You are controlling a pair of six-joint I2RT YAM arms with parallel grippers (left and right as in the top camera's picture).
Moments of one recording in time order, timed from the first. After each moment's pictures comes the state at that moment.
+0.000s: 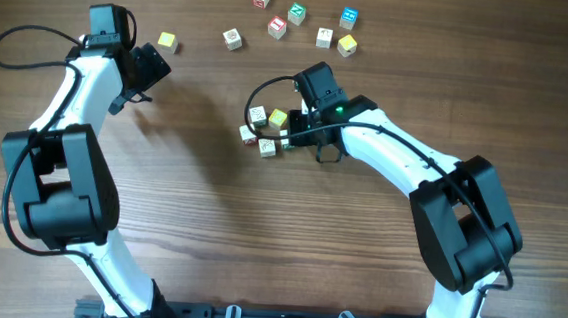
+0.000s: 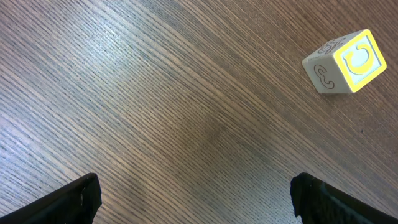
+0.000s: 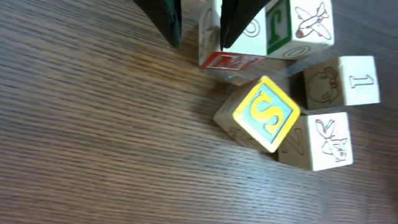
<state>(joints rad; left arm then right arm) 0.15 2.00 1.43 -0.60 -0.08 -0.58 0.57 1.99 1.32 -0.47 -0.10 0.40</state>
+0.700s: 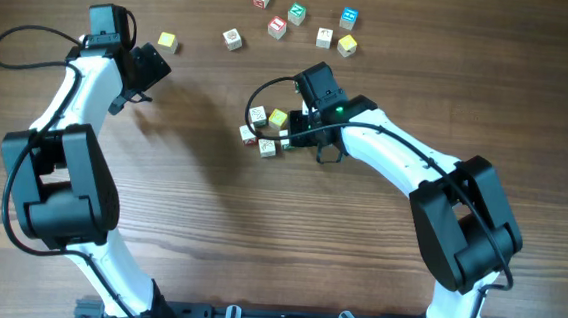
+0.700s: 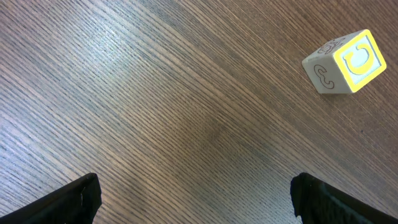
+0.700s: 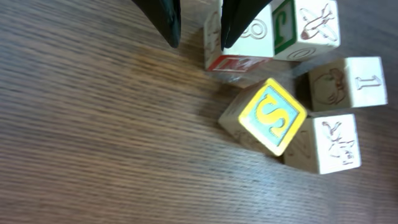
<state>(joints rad) 0.15 2.00 1.43 -0.60 -0.08 -0.58 0.57 1.99 1.32 -0.48 -0.10 0.40</state>
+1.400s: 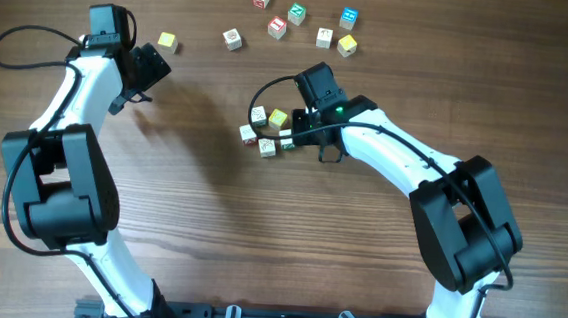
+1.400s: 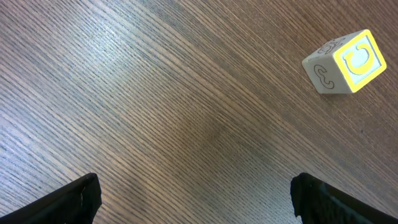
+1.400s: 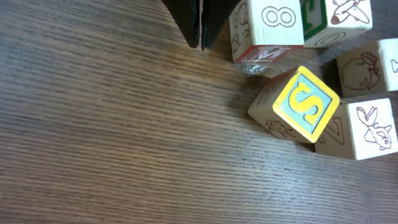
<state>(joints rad) 0.15 2.00 1.43 -0.60 -0.08 -0.58 0.57 1.99 1.32 -0.49 0.00 0.42</state>
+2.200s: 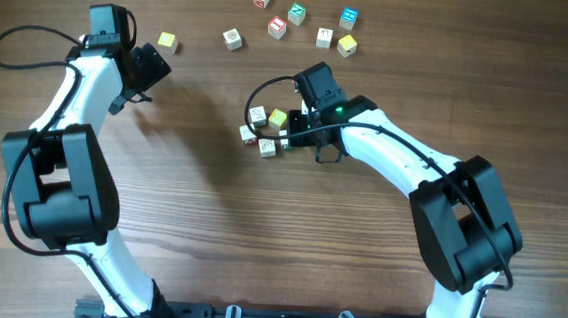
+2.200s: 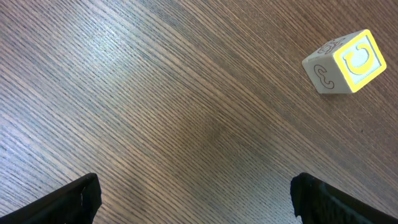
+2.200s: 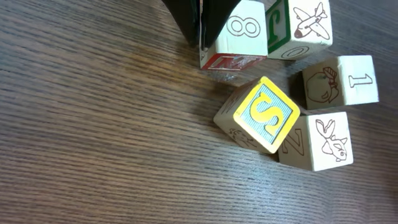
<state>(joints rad) 0.15 2.00 1.43 -0.60 -0.08 -0.58 0.57 1.99 1.32 -0.47 -0.10 0.42</state>
